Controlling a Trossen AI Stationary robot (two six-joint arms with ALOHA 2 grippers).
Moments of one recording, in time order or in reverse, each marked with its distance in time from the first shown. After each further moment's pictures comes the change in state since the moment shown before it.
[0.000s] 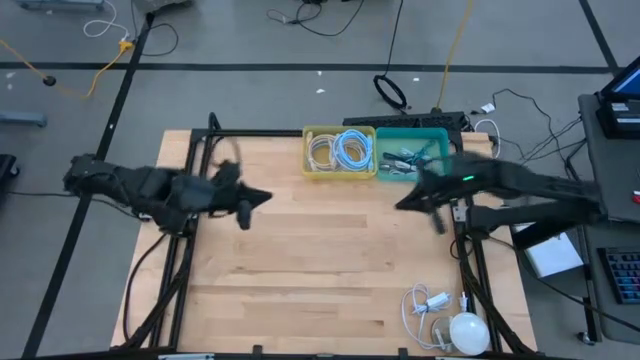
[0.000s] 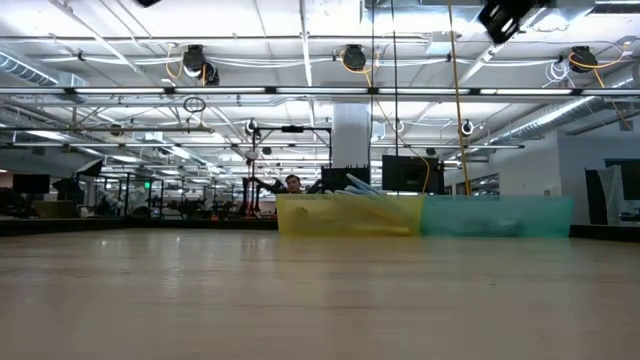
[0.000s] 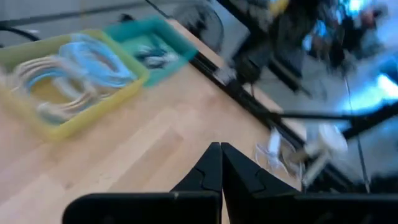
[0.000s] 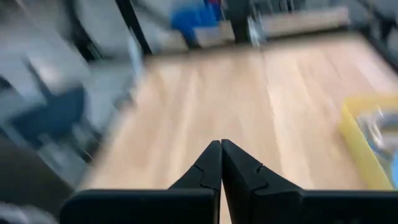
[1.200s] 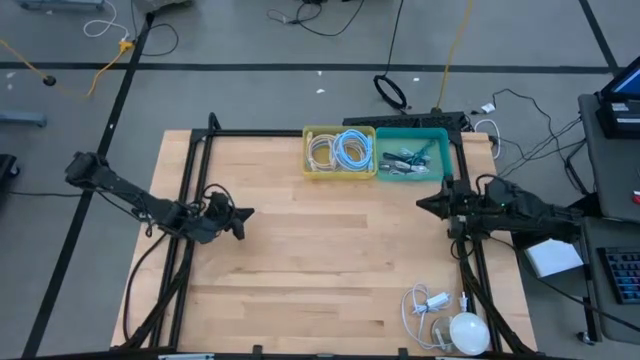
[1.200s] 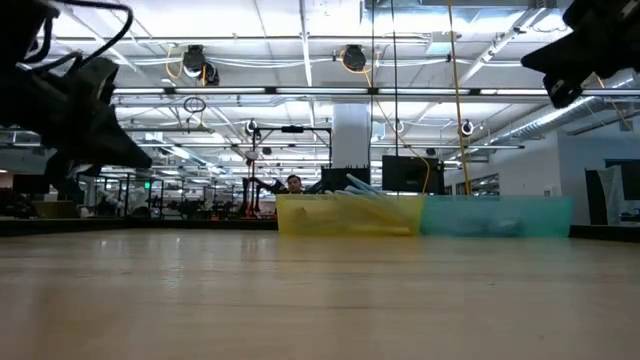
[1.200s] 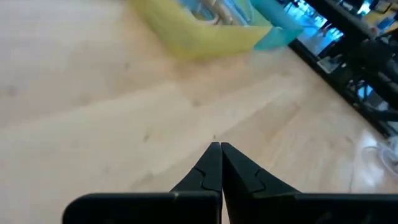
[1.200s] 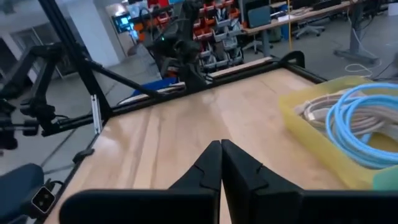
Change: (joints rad) left arm -0.211 -0.372 -1.016 0.471 -0.416 -0.309; right arm 0.090 -0.706 -0.530 0.091 0.355 0.154
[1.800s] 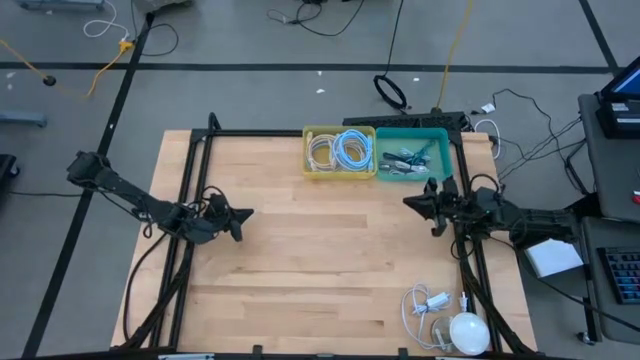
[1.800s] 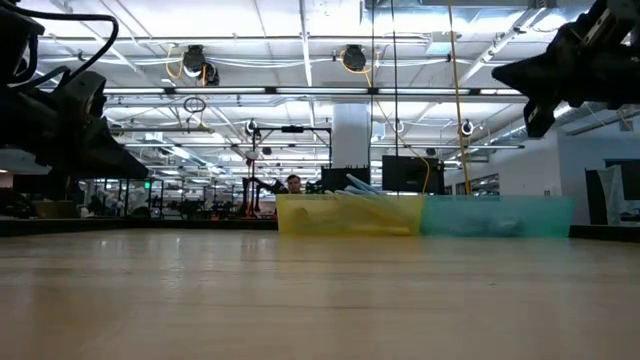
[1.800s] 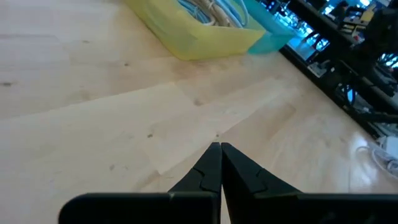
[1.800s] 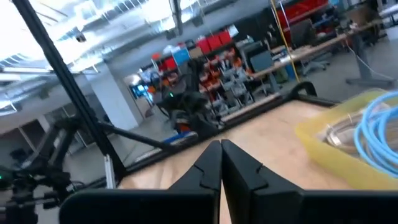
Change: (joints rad) left arm -0.035 -0.061 -0.138 0.155 -0.035 0.036; right arm 0.000 -0.007 -0.328 0.577 0.052 0.156
